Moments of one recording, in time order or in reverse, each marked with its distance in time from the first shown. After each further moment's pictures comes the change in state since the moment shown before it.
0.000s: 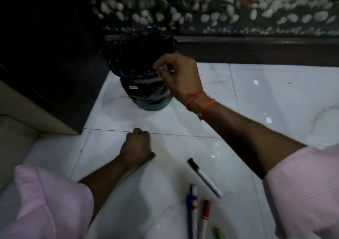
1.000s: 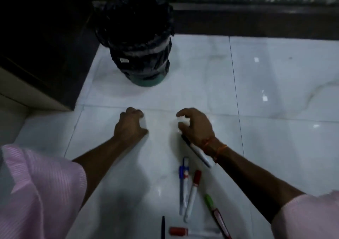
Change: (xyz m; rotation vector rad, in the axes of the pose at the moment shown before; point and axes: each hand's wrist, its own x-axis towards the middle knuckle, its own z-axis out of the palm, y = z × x) left_hand -0.008 -0.003 0.012 -0.210 0.076 -0.056; right_hand -0.190 0.075 -0.002 -0.121 -0.392 0.457
